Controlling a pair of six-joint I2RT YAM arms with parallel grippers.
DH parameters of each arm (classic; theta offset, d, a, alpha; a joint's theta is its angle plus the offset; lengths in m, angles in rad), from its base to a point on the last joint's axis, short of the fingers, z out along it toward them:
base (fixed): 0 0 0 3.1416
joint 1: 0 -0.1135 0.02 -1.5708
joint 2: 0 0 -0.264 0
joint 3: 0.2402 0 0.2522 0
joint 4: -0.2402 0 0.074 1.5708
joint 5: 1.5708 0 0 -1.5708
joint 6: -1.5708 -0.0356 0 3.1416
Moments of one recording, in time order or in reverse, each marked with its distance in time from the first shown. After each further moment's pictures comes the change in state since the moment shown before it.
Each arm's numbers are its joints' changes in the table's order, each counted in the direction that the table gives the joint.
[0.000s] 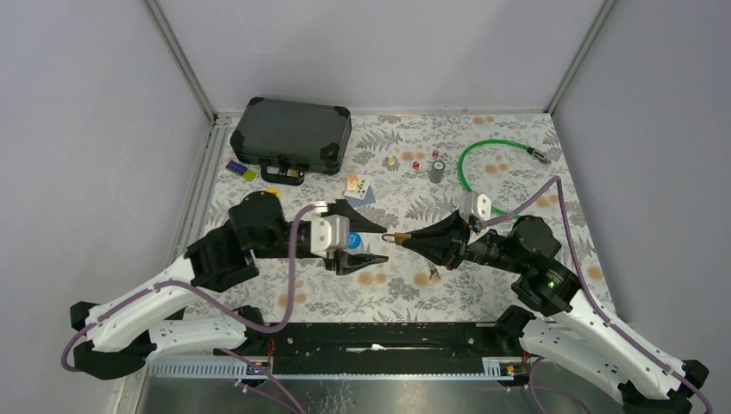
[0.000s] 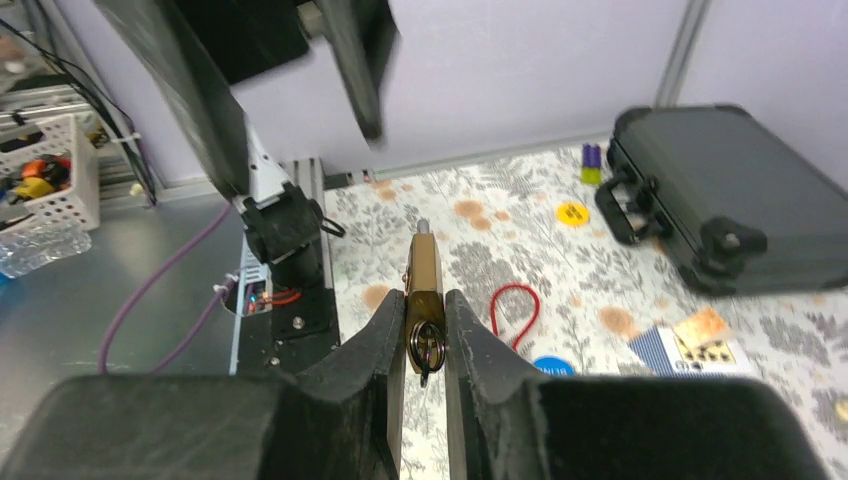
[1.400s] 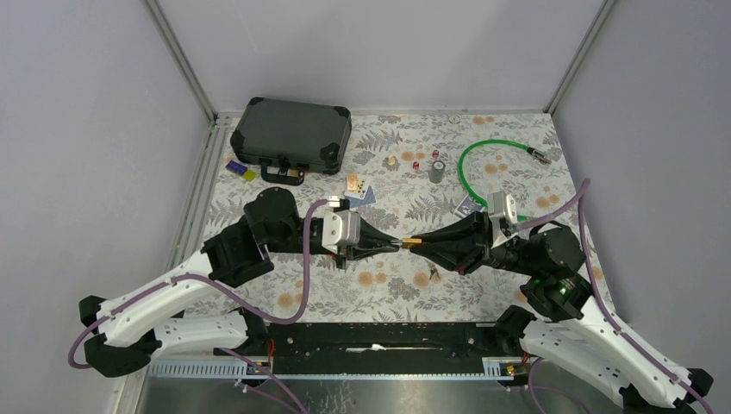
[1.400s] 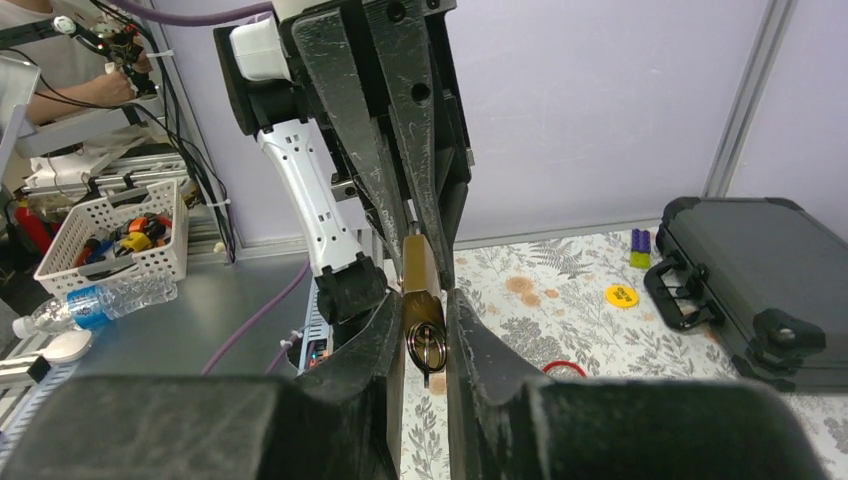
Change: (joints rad) left arm -0.020 -0.027 -0.037 0.127 0.068 0.031; right arm 0.002 0.049 0.029 0.091 -0.056 -0.158
